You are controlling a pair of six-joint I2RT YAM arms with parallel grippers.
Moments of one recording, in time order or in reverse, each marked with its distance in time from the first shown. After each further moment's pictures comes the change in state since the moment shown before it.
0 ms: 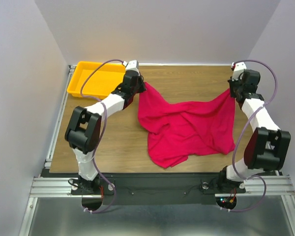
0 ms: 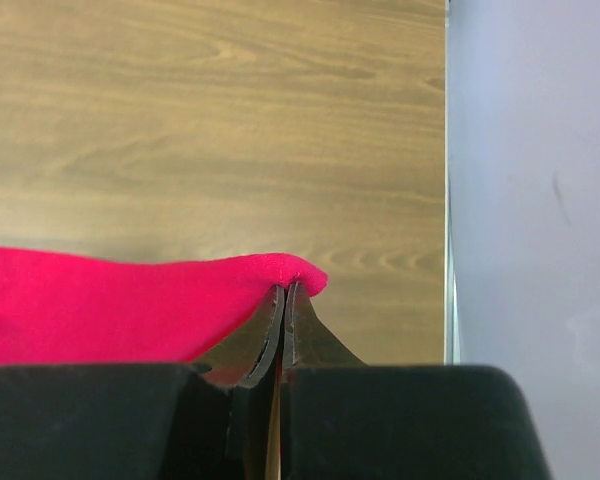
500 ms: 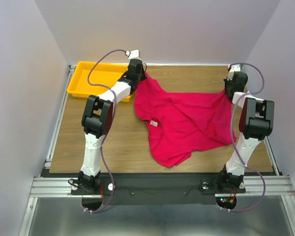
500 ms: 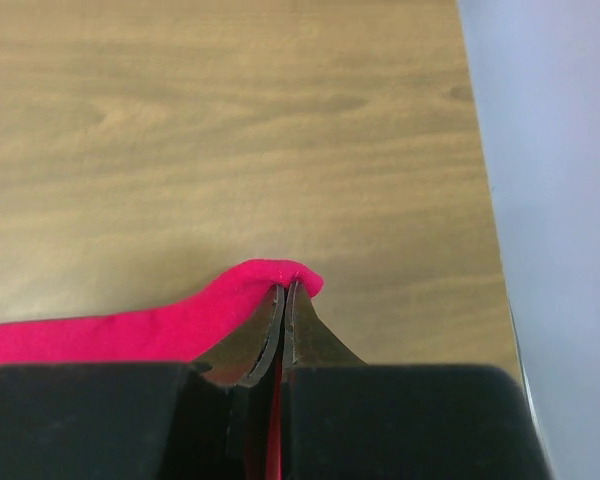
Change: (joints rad) left arm 0.054 0.372 0.458 -0.071 -0.069 0.044; right arm -0.011 0.504 0.138 0.390 0.152 0.100
